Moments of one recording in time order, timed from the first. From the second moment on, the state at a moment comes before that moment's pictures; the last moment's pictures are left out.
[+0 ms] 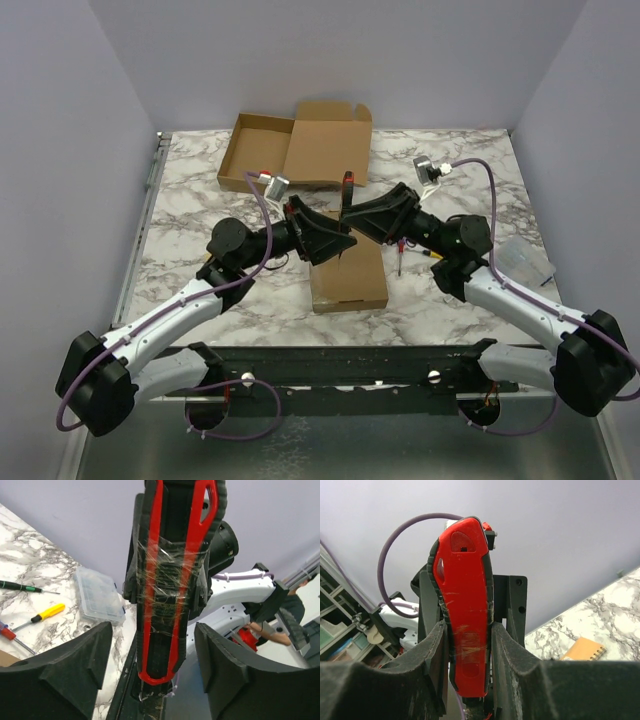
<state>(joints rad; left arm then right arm) -0.67 1.05 0.68 0.67 0.56 -0.88 0.61 1.16 0.68 0.99 -0.59 0.95</state>
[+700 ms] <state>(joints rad) -0.71 1.01 0.93 0.09 0.33 -0.19 0.66 1.08 1.08 0.07 -0.30 0.83</state>
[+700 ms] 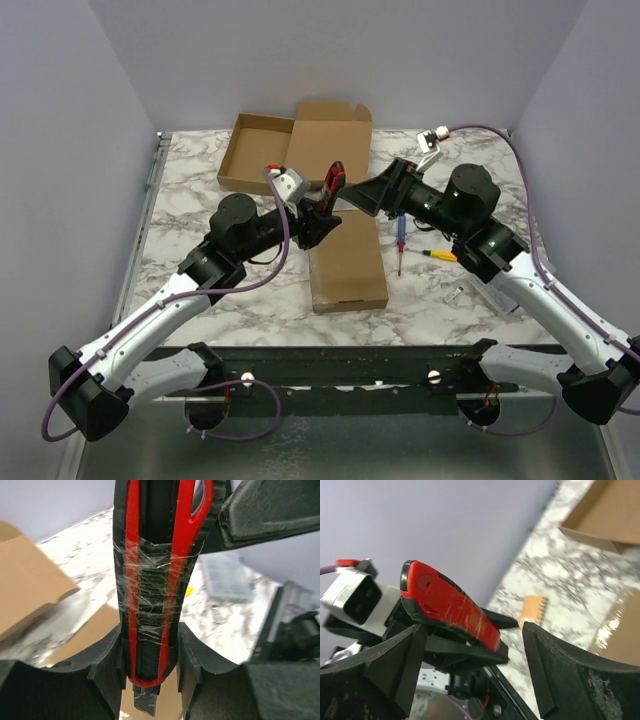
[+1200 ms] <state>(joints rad) -0.70 1.08 0.93 -0.12 0.23 0.11 0.73 1.28 1.39 -0.51 -0.15 0.67</state>
